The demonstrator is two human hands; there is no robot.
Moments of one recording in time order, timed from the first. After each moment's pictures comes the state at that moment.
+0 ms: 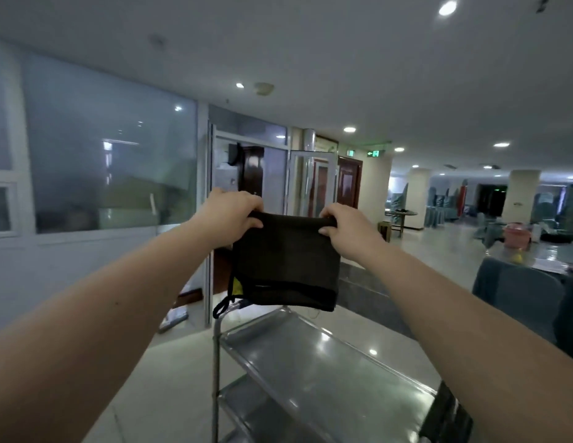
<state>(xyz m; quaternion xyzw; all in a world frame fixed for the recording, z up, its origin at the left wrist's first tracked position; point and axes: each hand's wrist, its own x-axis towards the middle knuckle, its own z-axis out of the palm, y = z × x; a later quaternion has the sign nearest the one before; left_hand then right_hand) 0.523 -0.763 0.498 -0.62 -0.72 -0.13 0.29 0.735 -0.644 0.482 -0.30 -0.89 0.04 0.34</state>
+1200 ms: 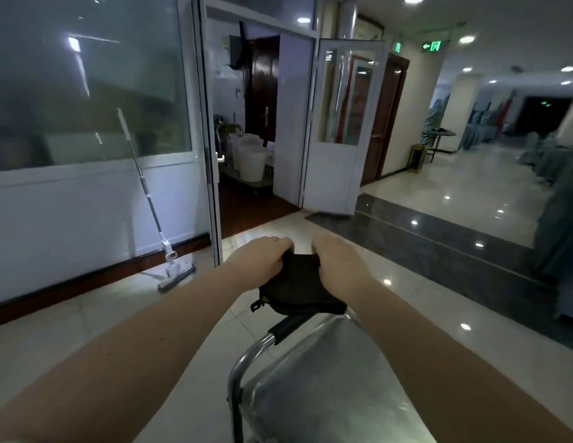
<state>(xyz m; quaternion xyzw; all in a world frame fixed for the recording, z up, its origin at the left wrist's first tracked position) 0.054 -0.234 0.249 -0.69 -0.72 -0.10 0.05 0.223 -0.157 0.254 -0.33 -0.93 -0.01 0.15</state>
